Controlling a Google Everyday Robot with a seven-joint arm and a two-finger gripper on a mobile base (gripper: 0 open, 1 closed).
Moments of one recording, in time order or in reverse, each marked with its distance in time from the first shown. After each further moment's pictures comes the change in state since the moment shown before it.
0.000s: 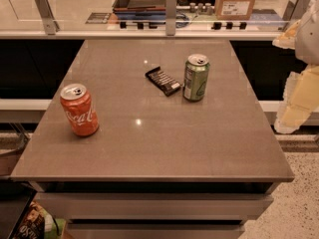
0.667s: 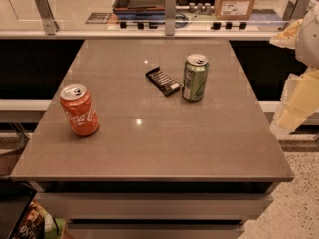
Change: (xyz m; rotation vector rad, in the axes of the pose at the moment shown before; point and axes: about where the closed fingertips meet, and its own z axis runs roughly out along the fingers) arm -0.011 0.007 -0.004 0.025 -0.066 -0.011
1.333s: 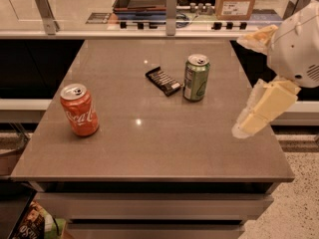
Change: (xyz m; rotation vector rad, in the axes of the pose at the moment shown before) arm -0.058 0.016 0.015 0.010 -0.299 -0.042
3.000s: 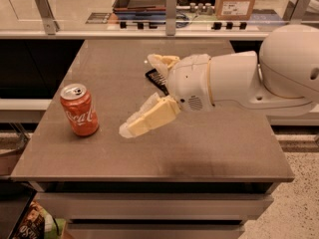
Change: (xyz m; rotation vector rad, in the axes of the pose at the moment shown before) arm -0.141 0.032 0.121 -0.116 -0.629 0.158
